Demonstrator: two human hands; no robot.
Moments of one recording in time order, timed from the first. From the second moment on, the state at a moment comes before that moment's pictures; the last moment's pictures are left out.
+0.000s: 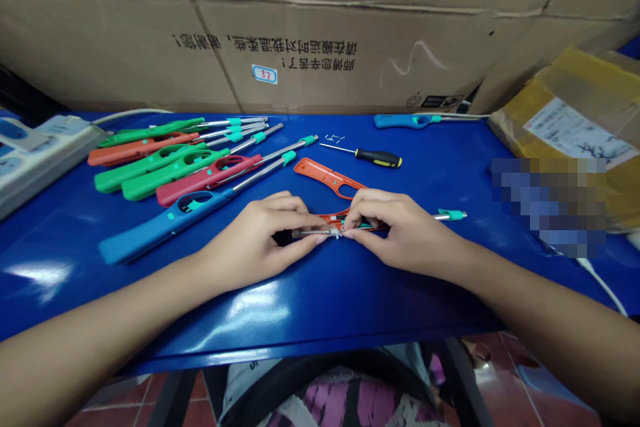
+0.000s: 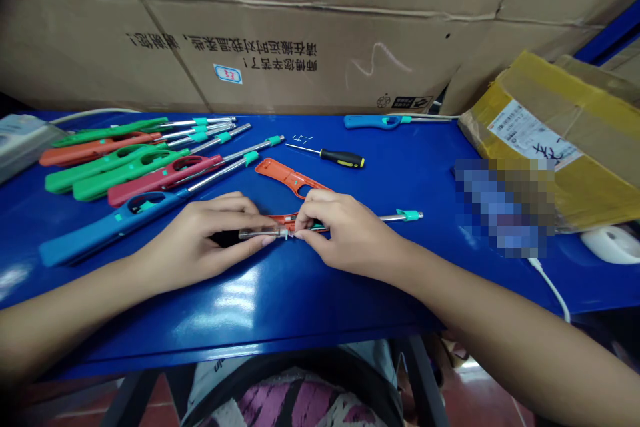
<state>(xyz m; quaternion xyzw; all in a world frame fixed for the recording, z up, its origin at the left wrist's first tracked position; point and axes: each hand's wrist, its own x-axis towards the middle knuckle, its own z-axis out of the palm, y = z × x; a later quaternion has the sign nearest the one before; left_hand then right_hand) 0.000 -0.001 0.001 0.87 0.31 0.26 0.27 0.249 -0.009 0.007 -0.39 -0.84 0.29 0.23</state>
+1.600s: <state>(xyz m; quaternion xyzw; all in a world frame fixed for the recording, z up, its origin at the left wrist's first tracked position) 0.000 -0.002 -0.002 0.89 0.27 0.27 0.26 0.247 -0.009 0.003 -0.36 -0.89 0.21 0.18</state>
